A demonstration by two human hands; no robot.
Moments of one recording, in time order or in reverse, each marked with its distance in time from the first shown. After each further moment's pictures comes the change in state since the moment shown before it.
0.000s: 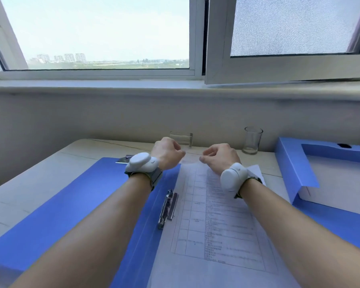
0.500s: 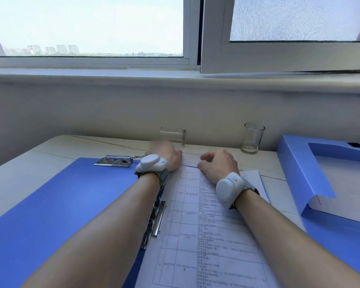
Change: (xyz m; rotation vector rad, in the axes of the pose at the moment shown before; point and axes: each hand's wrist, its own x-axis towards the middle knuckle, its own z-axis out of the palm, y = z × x) left_hand 0.060 -0.016 0.063 0.266 0.091 -0.121; right_hand 0.033 0.037 0.024 -0.102 0.042 0.012
